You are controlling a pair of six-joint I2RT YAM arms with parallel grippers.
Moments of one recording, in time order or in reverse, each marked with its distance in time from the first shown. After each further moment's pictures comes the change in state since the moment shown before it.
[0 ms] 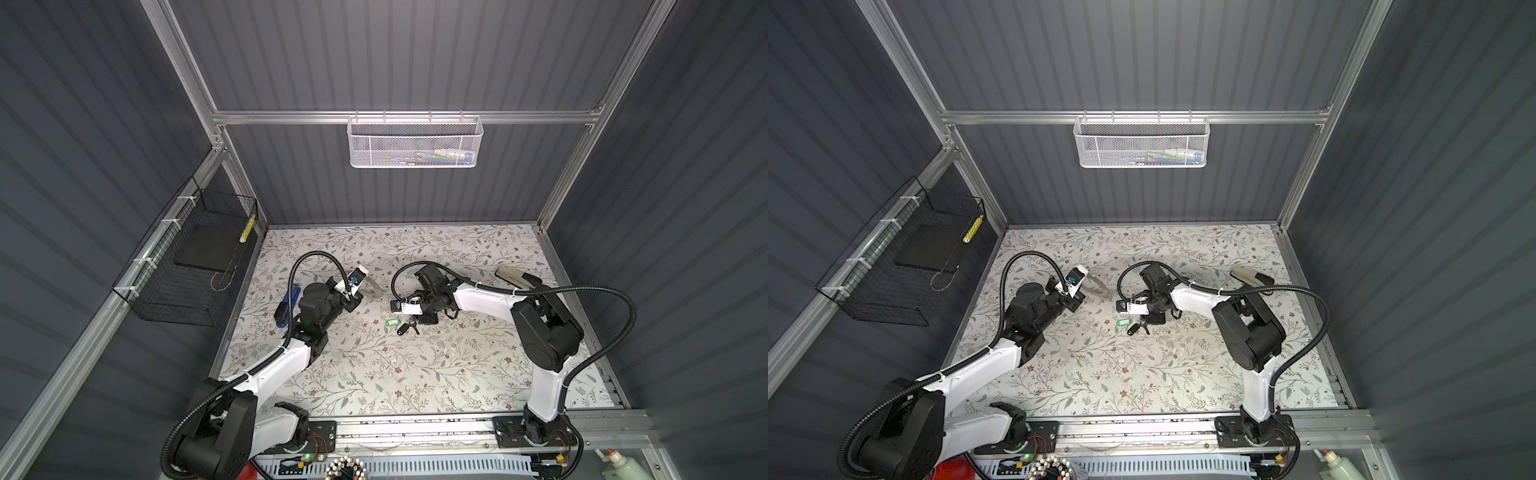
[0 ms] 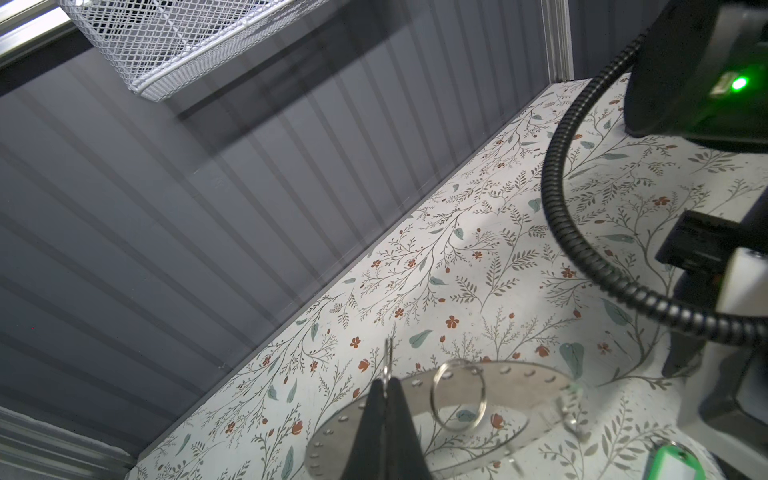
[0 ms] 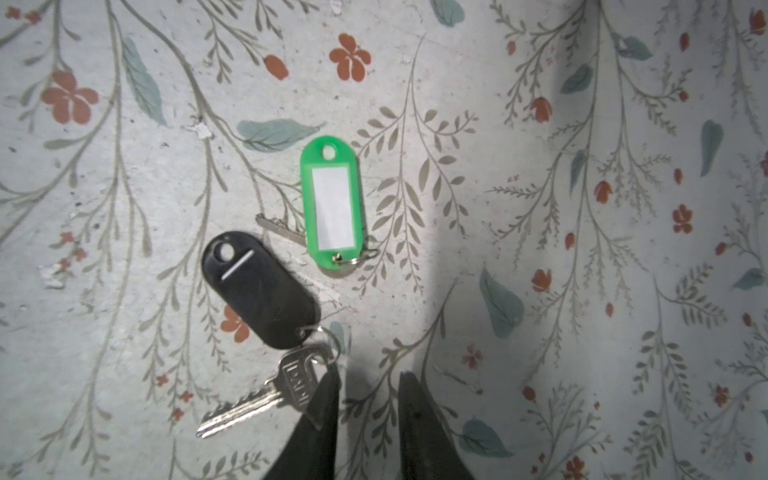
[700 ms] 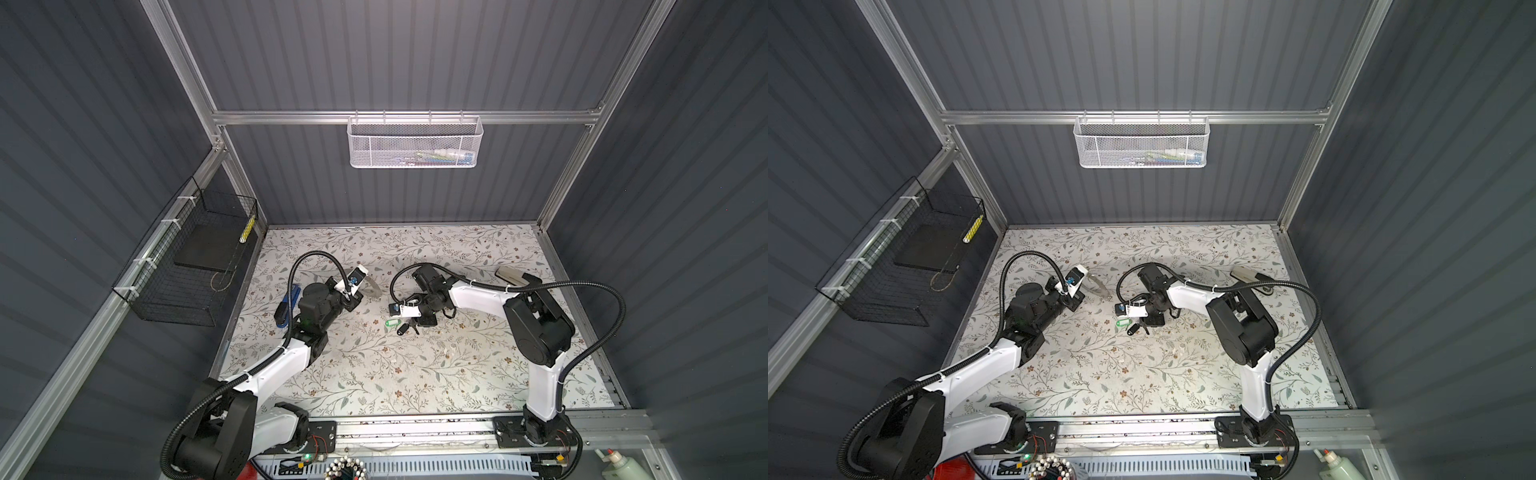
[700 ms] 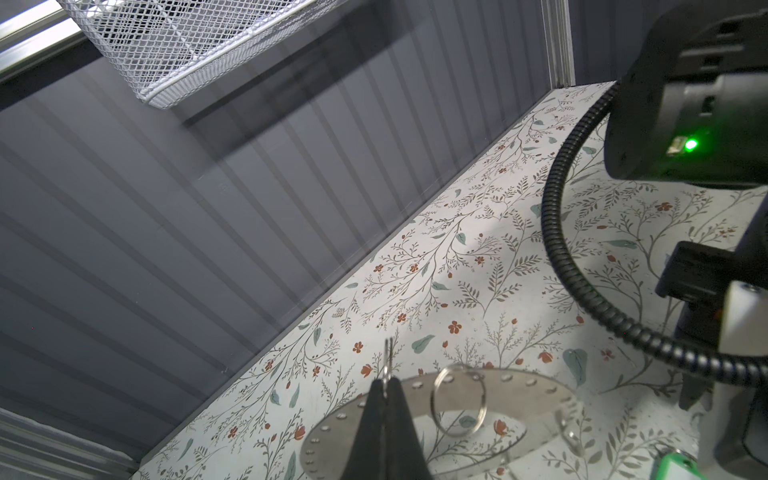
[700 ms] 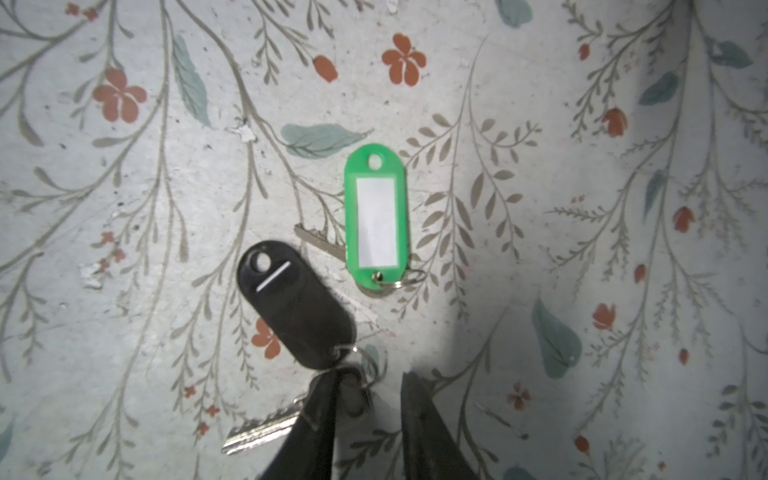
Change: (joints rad) left arm 0.000 0.001 0.000 0.016 0.000 0.000; right arm 0.000 0.051 0.045 -0.070 -0.055 -0.034
